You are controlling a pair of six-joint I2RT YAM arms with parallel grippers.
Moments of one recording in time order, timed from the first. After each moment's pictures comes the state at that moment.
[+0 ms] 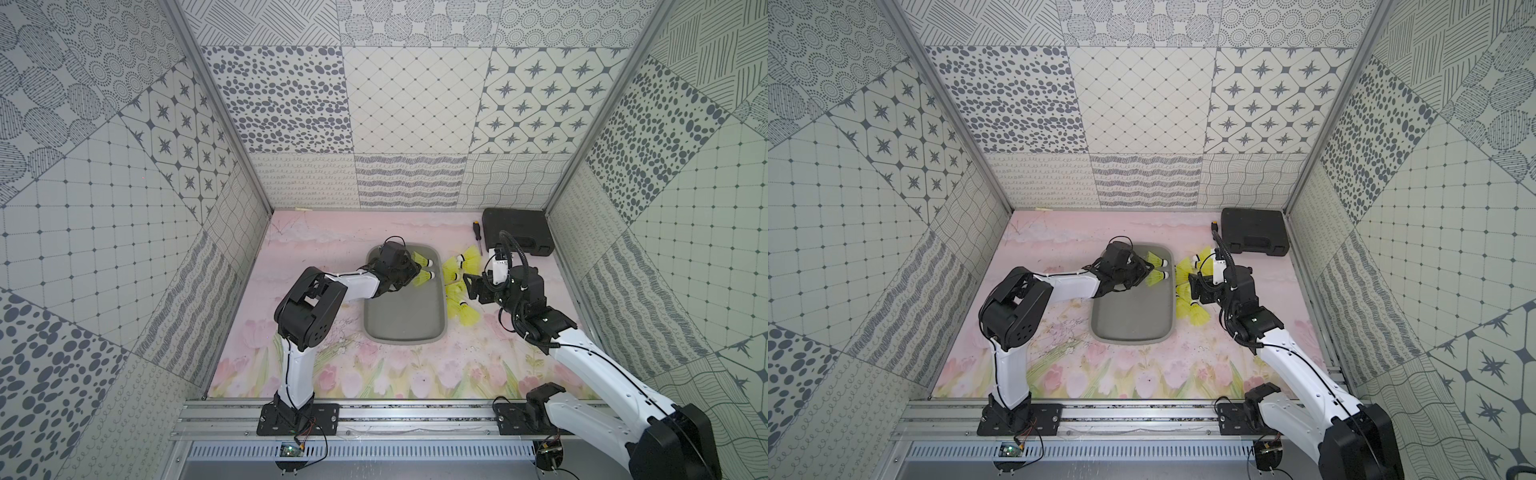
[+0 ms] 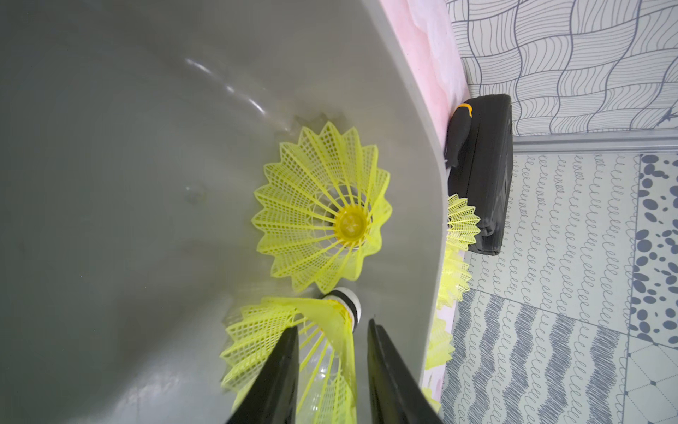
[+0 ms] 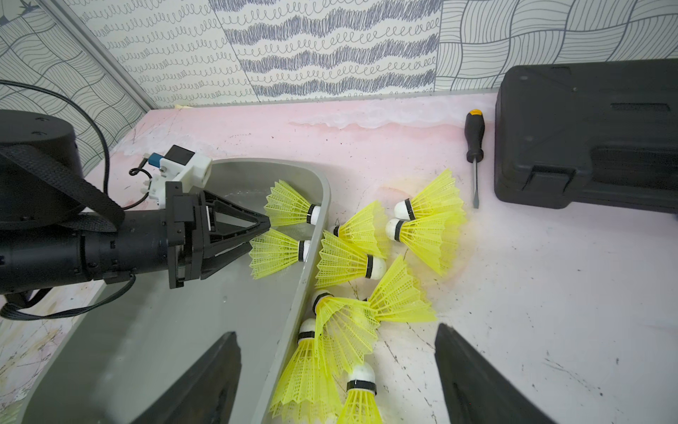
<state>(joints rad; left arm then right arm) -0.61 2.00 1.18 0.18 0.21 -1.17 0.37 0.99 0.61 -0.07 -0.01 0.23</state>
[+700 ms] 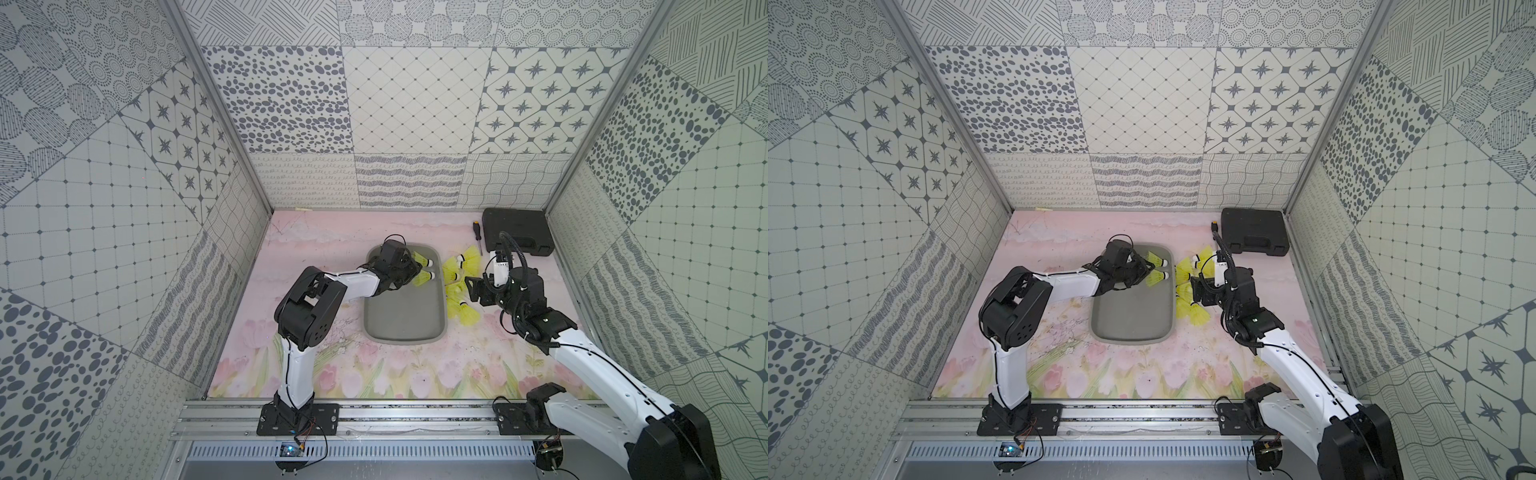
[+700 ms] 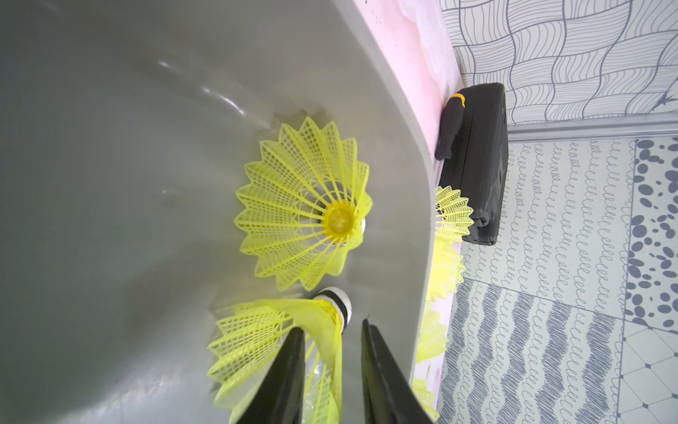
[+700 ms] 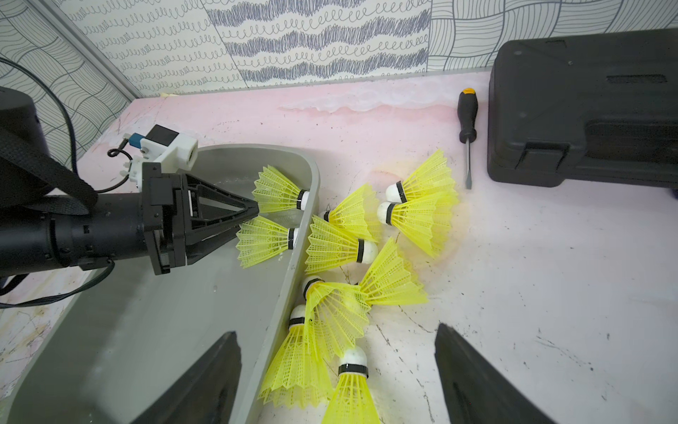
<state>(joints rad) -0.61 2.01 1.20 0.17 0.24 -1.15 0.36 0.99 0.61 -0.11 -0.02 0.24</state>
